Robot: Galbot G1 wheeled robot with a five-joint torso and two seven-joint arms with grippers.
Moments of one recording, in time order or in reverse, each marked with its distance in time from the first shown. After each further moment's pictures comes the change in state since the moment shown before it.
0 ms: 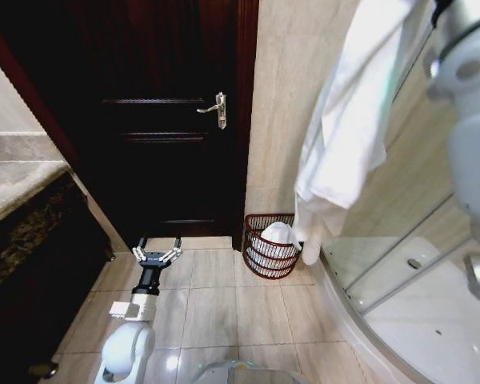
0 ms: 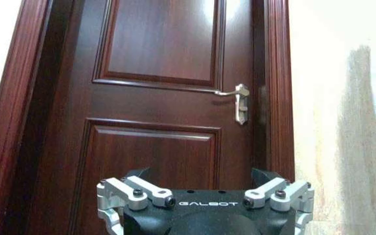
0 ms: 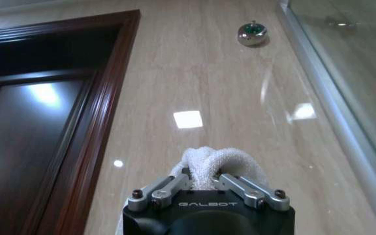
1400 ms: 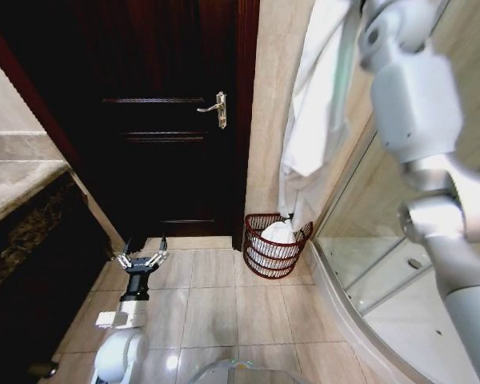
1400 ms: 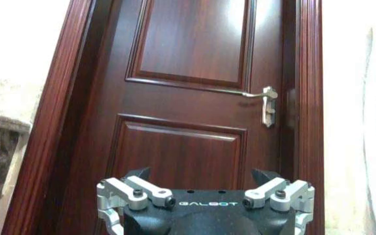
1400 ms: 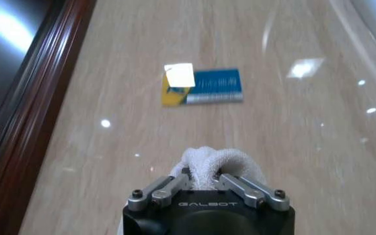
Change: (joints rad) left arm 0.013 -0.018 -0.034 0.061 -0.066 -0.079 -0.018; right arm -0.025 0.233 -0.016 -0.367 -0.230 0.094 -0.101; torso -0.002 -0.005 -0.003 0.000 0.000
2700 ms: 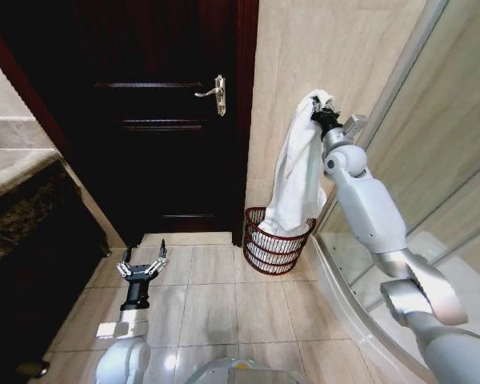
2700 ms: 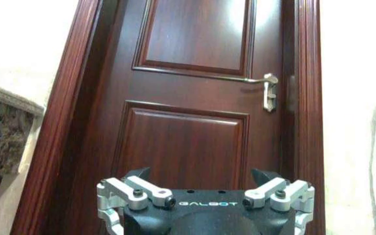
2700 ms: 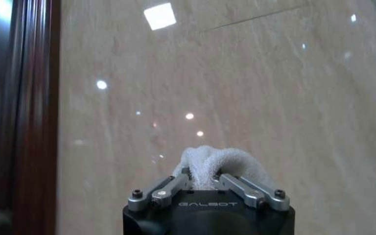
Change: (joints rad) left arm 0.036 -0.052 -0.005 0.005 0.024 -0.064 0.028; right arm -0.521 -0.039 0.129 0.319 0.105 0.072 0.054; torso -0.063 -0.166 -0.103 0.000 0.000
